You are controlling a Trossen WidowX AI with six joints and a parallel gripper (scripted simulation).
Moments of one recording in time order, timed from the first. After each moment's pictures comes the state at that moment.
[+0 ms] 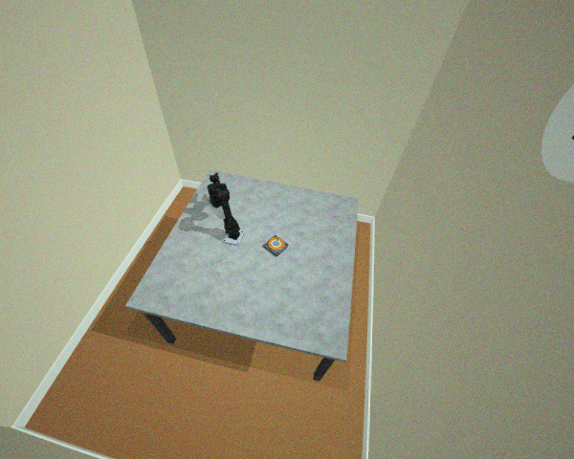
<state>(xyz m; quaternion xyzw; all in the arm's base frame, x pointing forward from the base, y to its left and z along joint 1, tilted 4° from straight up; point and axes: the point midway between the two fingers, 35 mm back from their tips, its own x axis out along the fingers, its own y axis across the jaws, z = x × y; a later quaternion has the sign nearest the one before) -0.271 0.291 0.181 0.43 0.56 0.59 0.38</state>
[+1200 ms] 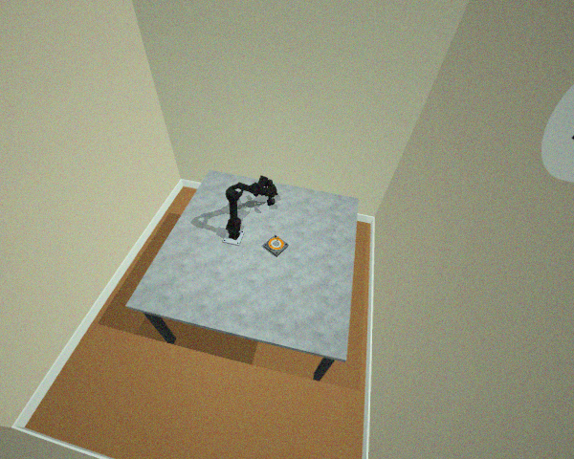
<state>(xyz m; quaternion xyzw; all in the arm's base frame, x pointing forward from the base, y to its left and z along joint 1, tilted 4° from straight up) 0.134 0.409 0.096 0.12 0.39 0.32 0.86</state>
